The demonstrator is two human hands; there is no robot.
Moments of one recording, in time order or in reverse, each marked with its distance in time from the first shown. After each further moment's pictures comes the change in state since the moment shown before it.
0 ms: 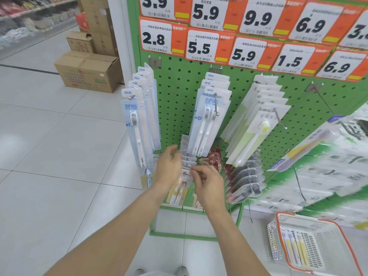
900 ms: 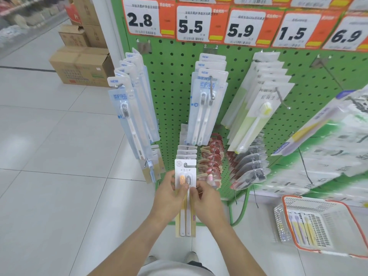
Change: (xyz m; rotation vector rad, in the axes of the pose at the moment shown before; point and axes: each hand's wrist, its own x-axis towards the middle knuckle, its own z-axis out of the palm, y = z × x) left_hand -0.070 -0.069 -0.002 0.065 -0.109 0.030; right_hand -0.059 0.017 0.008 0.027 -0.260 0.314
